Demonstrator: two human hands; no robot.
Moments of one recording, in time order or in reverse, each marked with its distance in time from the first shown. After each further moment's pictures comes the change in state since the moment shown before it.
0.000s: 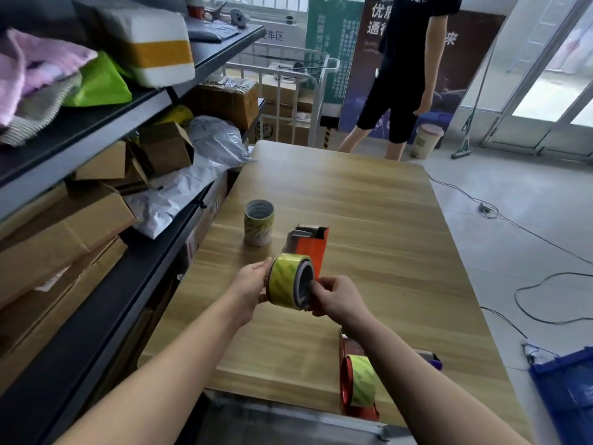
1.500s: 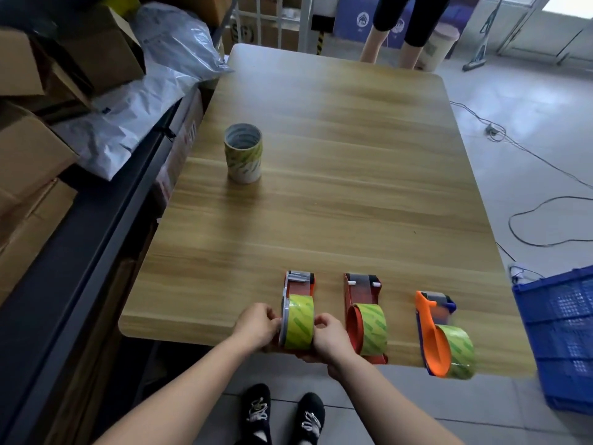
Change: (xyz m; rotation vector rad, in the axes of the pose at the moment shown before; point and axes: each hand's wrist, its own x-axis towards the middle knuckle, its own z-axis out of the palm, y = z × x) left_hand 0.016 -0.171 -0.024 1.017 -0.076 -0.265; right_hand -0.025 0.143 0.073 0.231 -0.004 0.624
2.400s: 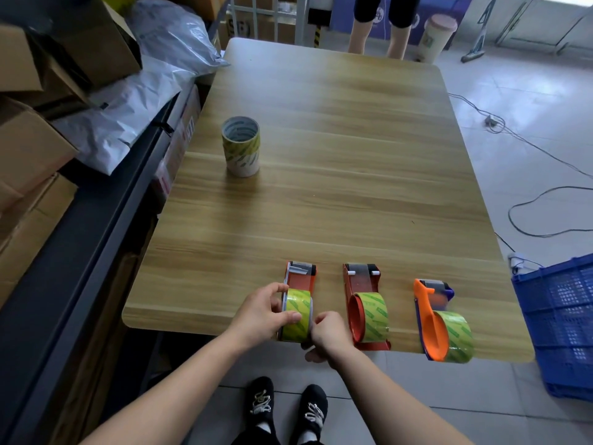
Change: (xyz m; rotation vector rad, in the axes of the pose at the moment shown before) left_hand -0.029 0.006 -0.013 -0.338 -0.085 0.284; right_hand 0.001 0.009 0.000 -0.320 0.041 0.079
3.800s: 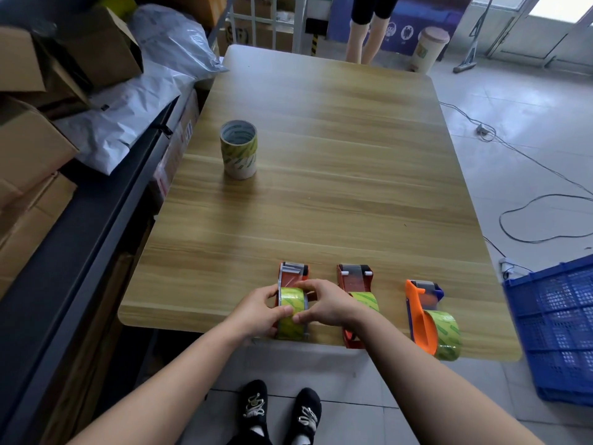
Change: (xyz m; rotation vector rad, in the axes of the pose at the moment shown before) left_hand -0.002 0.008 0.000 -0.159 -0.096 -0.132; right_hand -0.012 -0.044 -0.050 -0.410 -0.188 -0.503
